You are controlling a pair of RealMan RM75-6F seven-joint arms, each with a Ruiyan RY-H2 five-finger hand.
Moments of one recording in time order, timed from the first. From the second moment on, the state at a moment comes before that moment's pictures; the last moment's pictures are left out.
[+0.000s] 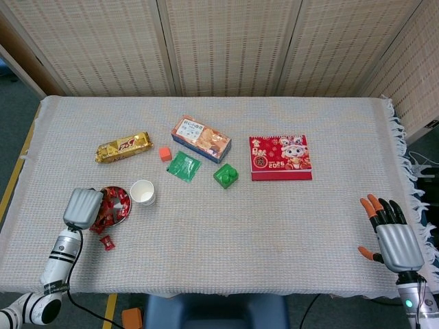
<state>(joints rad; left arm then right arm) -0.47 -1.43 -0.15 -1.33 1.32 1.16 0.37 0.10 -1.12 0.03 -1.67 -1.46 1.39 -0.19</state>
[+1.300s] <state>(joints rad) -0.69 -1.59 -0.18 -1.28 1.20 1.07 0.59 0.09 -1.10 0.03 -1.68 -1.45 1.40 -0.16</state>
